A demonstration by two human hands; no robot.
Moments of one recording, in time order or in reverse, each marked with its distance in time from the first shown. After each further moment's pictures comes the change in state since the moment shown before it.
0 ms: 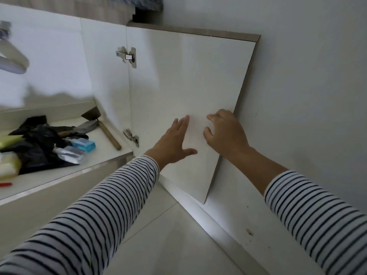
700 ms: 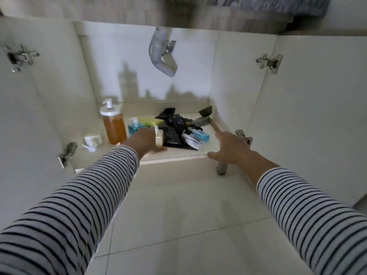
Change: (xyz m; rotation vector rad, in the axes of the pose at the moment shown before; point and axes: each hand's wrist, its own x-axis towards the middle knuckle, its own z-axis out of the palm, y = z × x) left_hand -0.273 -0.178 -0.211 0.393 -0.107 -0.893; right_hand -0.005 -0.275 0.086 0.200 -0.586 -0.312
